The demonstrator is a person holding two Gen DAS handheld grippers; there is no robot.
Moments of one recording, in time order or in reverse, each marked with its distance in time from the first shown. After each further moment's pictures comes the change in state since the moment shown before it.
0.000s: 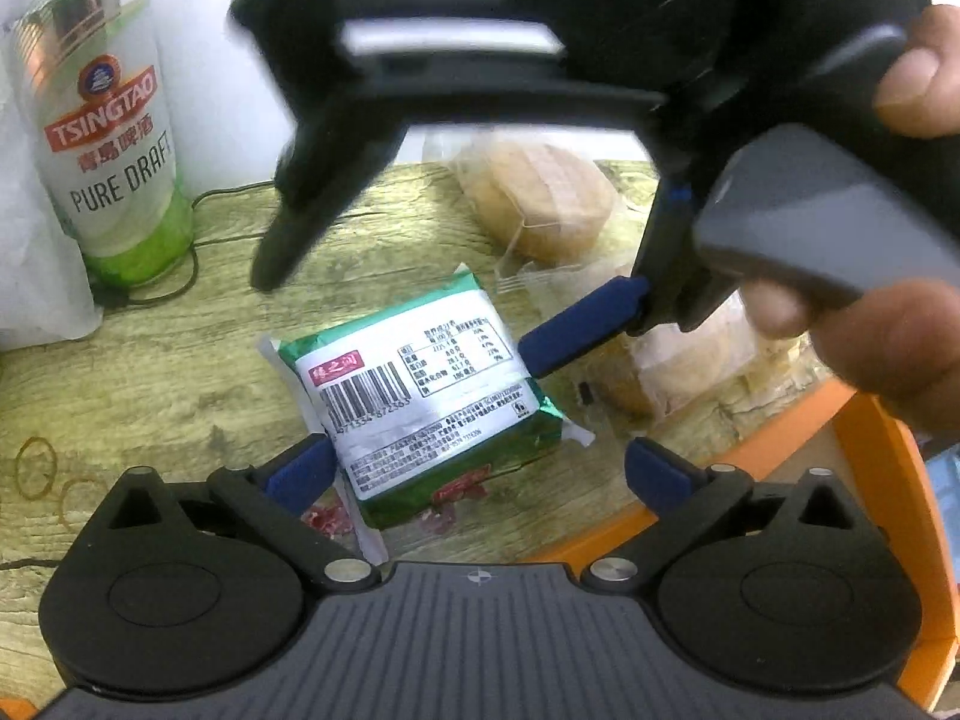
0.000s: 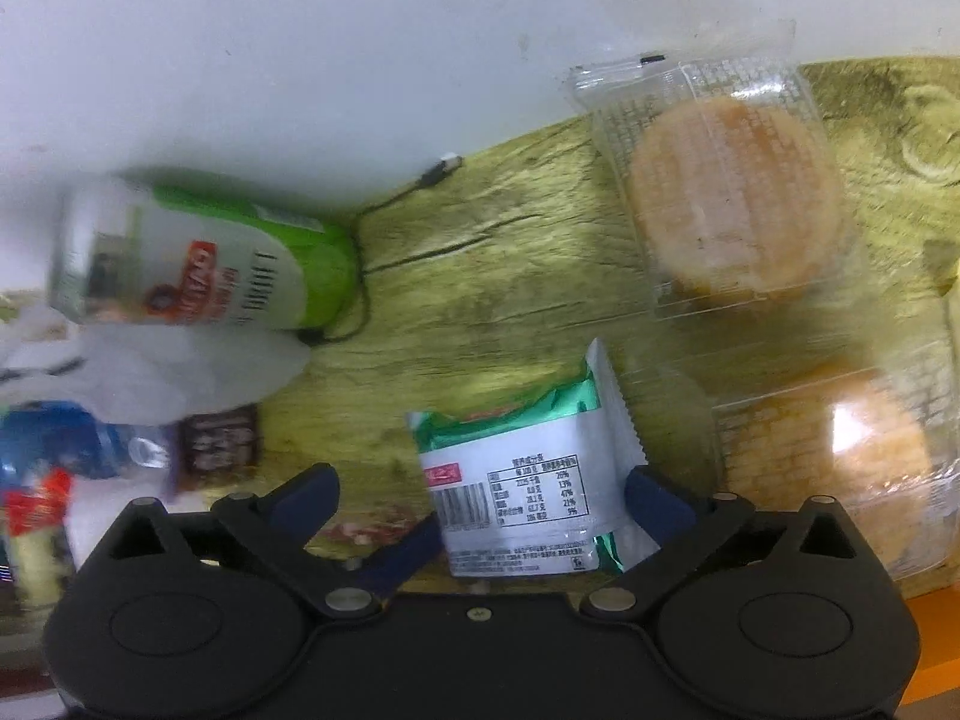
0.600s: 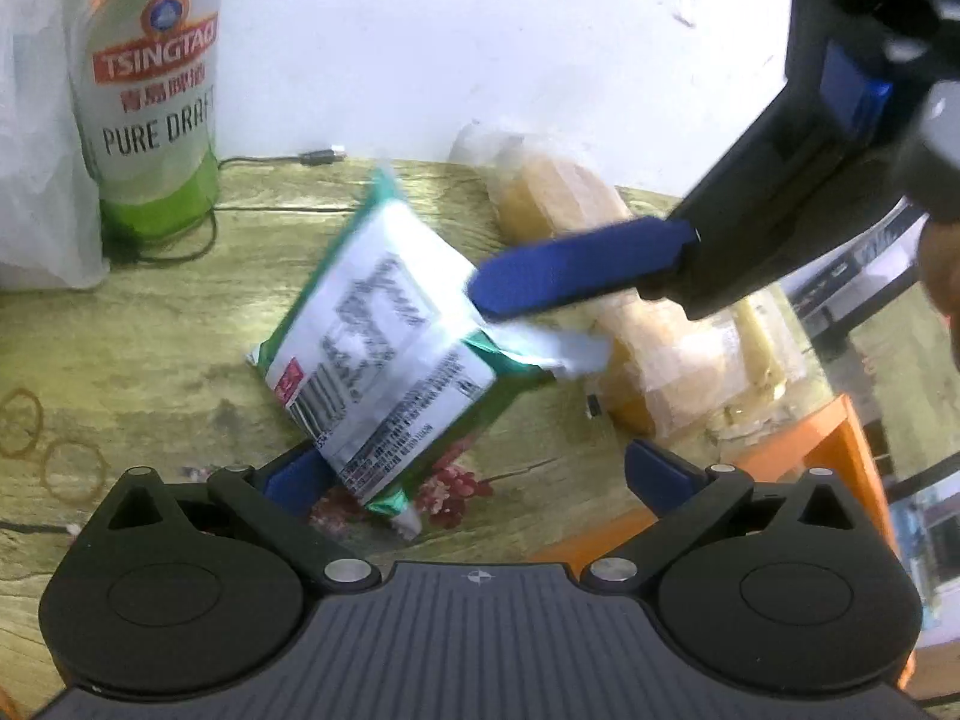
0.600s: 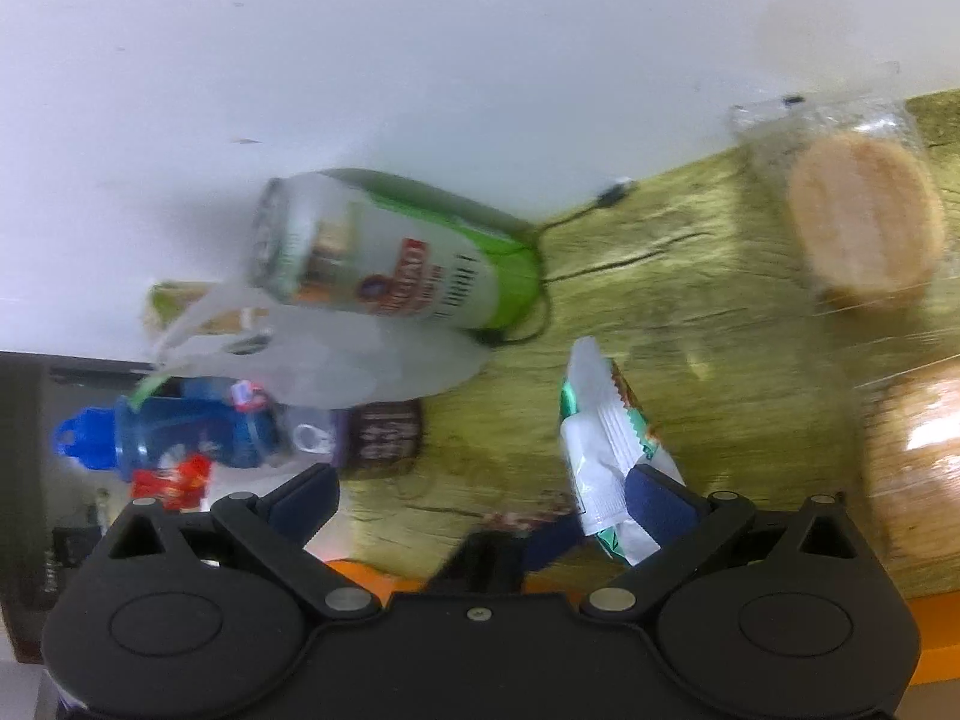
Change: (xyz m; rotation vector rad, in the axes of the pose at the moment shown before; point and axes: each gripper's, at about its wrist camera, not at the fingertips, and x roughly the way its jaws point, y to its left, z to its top) left arm -0.006 0.028 -0.004 -0.125 -0.020 -0.102; right arm -0.029 0.028 -0.018 -0.069 -0.066 0.245
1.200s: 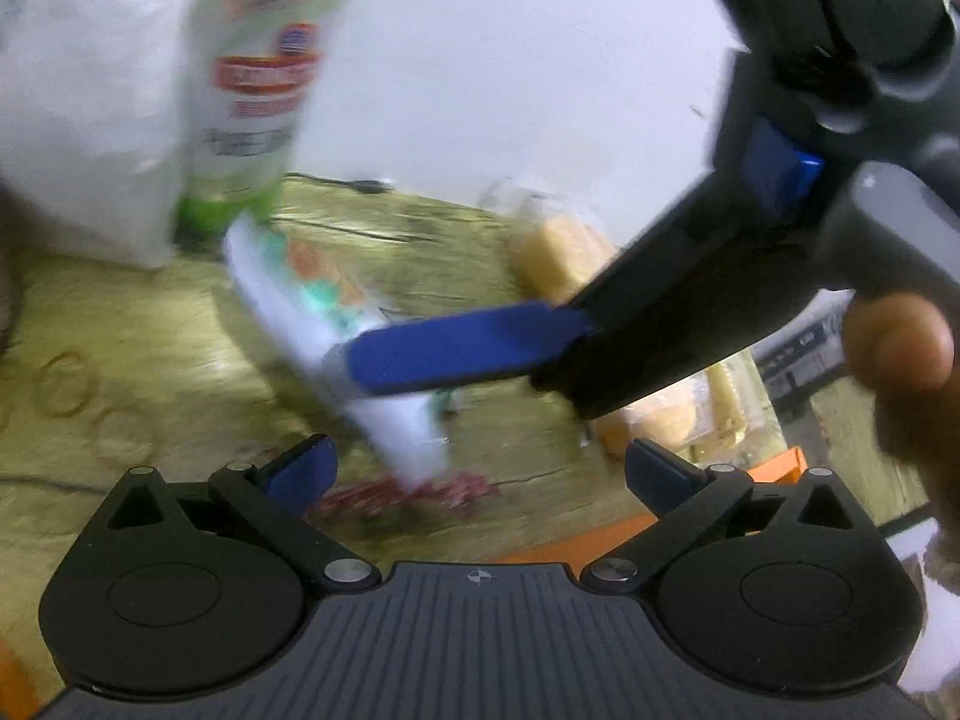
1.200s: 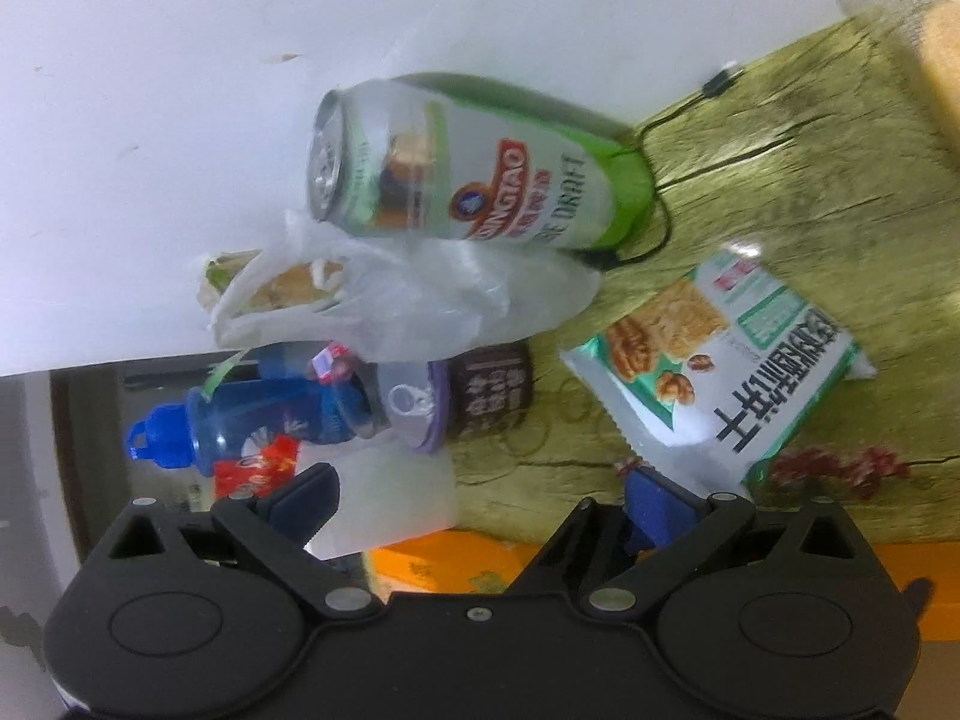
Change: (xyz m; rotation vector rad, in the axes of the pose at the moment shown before) left arm -0.046 0.036 -0.014 -0.128 -0.080 -0.053; right arm 0.035 0.015 -0.011 0.115 0.110 0.174
